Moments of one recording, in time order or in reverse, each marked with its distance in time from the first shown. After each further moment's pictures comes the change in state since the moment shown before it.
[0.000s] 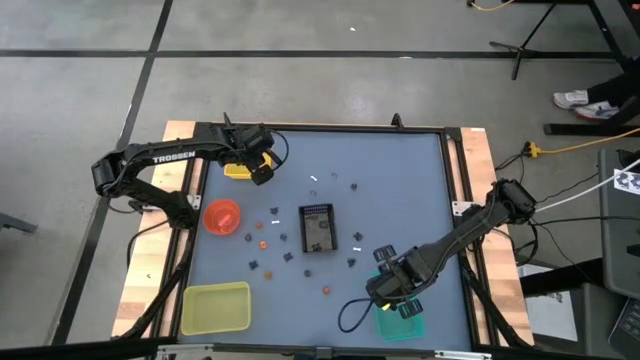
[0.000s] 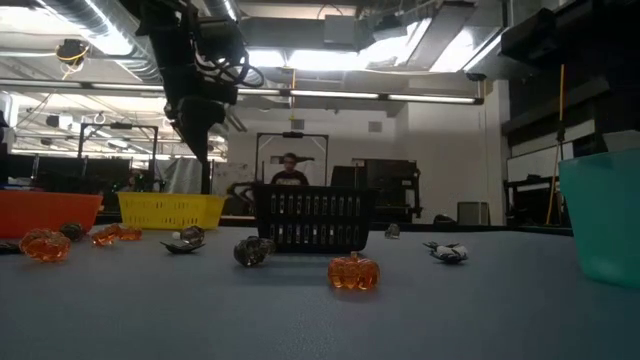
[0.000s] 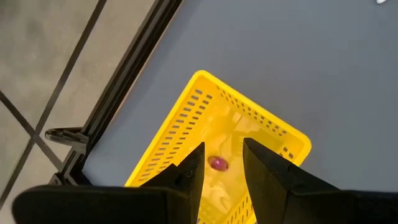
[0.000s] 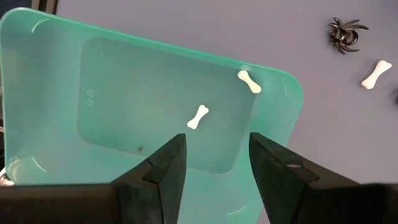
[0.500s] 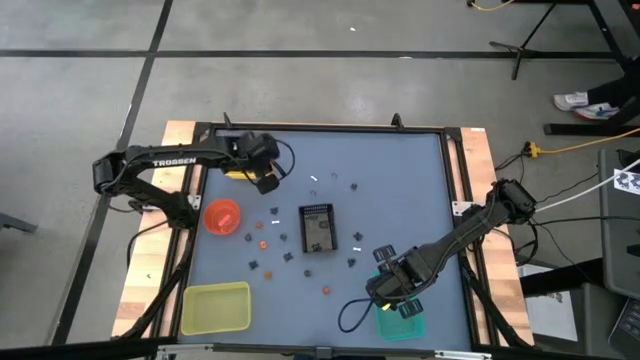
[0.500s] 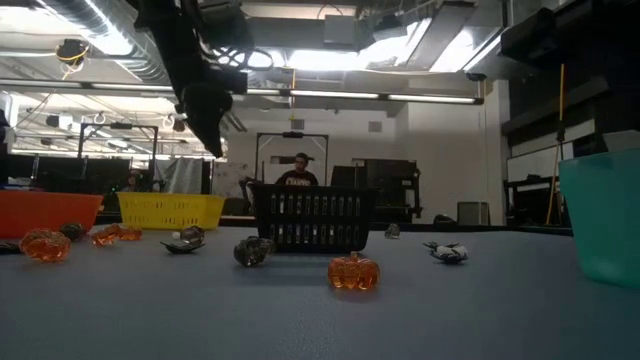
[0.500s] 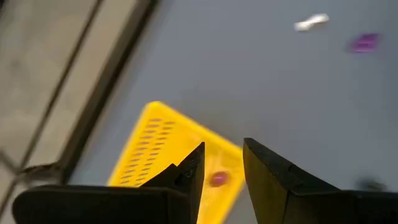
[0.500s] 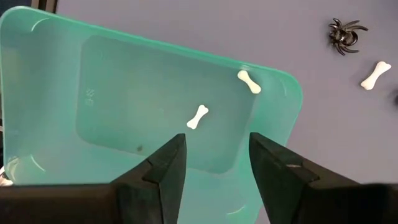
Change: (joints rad) left arm -0.127 0.000 0.000 0.062 0.043 0.000; right arm 0.000 0.000 0.000 0.000 0.001 -0.006
